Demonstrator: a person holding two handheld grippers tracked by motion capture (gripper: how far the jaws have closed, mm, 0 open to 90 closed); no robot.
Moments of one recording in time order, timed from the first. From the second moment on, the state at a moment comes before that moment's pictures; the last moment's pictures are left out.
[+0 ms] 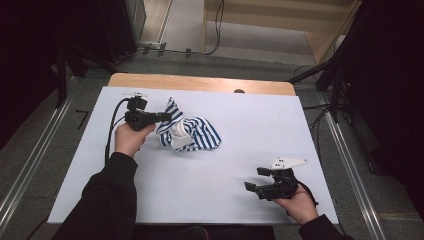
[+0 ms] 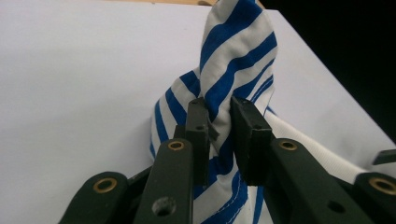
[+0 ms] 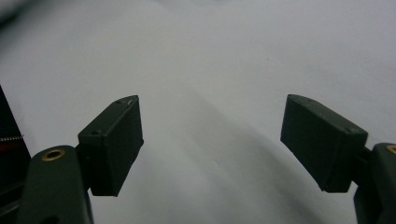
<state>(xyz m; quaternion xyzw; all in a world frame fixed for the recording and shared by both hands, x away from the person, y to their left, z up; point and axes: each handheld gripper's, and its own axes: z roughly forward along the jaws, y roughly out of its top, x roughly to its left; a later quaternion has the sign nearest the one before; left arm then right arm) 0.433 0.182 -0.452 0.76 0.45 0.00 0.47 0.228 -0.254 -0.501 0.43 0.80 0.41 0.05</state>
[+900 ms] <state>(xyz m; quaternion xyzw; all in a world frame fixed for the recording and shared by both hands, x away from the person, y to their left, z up) 0.412 0.216 -0.441 0.76 0.46 0.04 0.46 0.228 -0.252 -0.499 0.42 0.80 0.42 0.05</state>
